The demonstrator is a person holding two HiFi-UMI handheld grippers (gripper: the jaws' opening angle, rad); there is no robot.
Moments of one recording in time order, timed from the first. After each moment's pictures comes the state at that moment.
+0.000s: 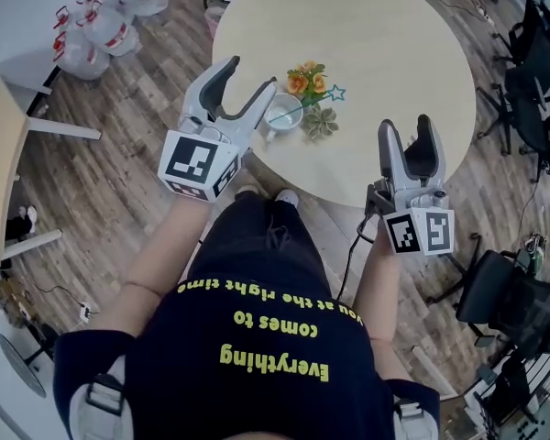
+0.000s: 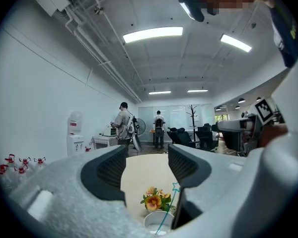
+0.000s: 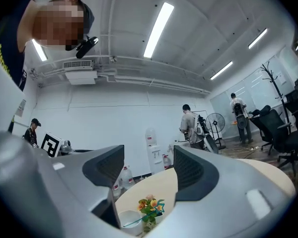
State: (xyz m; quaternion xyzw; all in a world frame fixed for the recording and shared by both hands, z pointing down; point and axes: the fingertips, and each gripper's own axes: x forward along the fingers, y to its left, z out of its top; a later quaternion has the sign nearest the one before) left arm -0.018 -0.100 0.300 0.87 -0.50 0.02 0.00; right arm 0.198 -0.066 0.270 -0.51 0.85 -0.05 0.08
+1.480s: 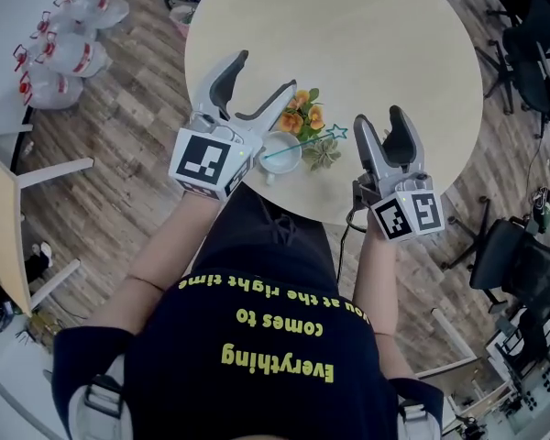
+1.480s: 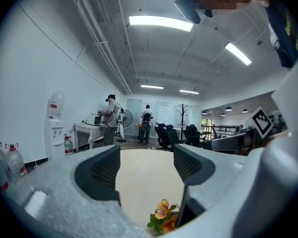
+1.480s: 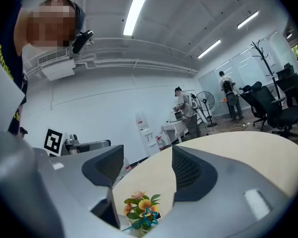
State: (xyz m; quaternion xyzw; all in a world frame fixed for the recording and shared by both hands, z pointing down) left arm 0.008 -0.252 0.351 0.91 -0.41 0.03 0.06; right arm 0.166 -0.200 0.357 -0.54 0.83 -0.17 0.03
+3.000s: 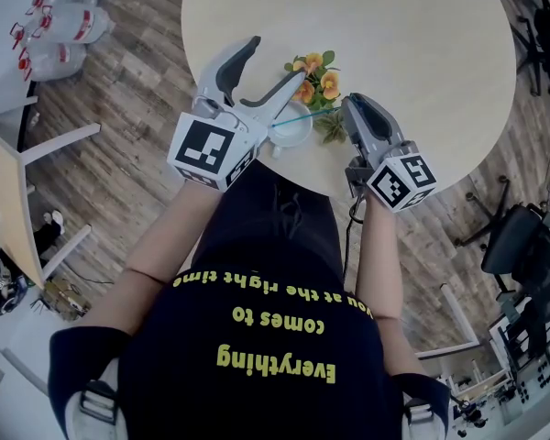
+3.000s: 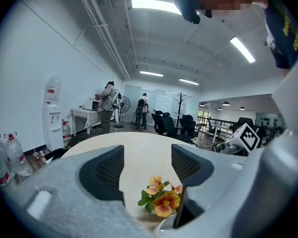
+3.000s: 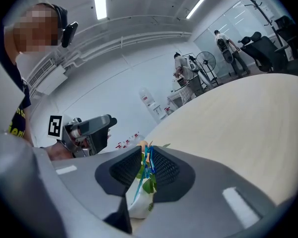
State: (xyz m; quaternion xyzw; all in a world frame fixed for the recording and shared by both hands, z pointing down) left arm 0.020 -0.234 0.418 0.91 -0.38 0.09 0.12; right arm 0.128 -0.183 0.494 -0.43 0.84 -0.34 0.00
